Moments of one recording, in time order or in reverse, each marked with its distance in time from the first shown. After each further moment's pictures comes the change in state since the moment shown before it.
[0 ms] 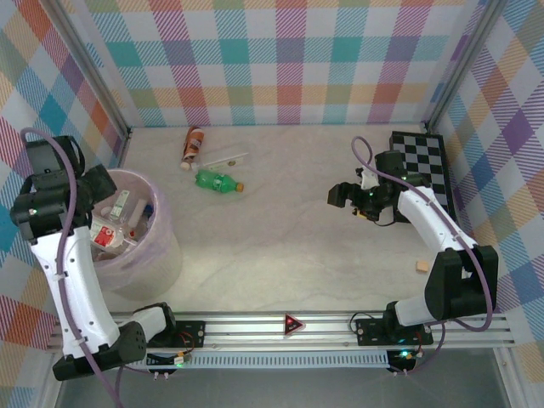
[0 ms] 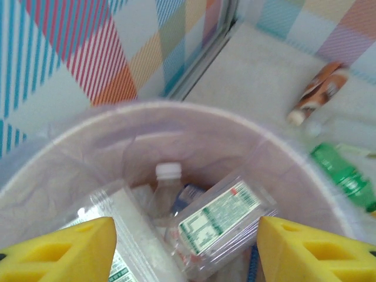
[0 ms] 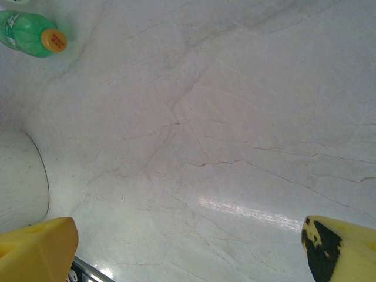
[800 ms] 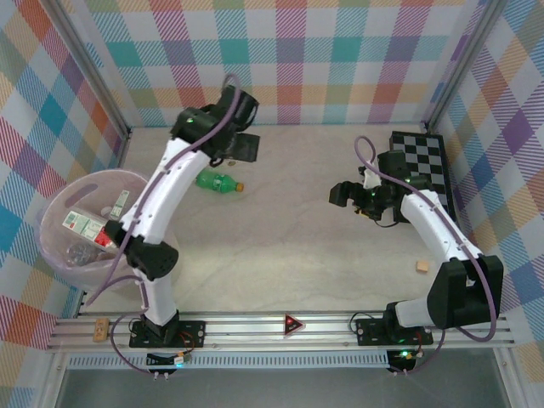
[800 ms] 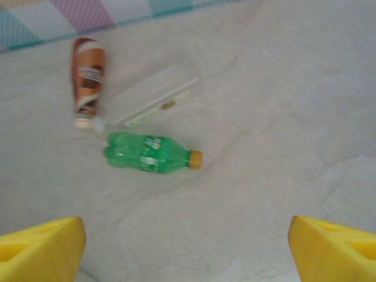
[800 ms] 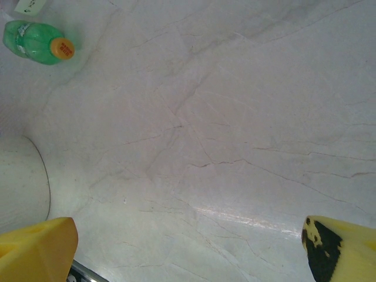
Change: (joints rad) left arm -0.854 0.758 0.512 -0.035 -0.162 -0.069; right arm 0.005 -0.058 0.000 -0.014 0.029 0.015
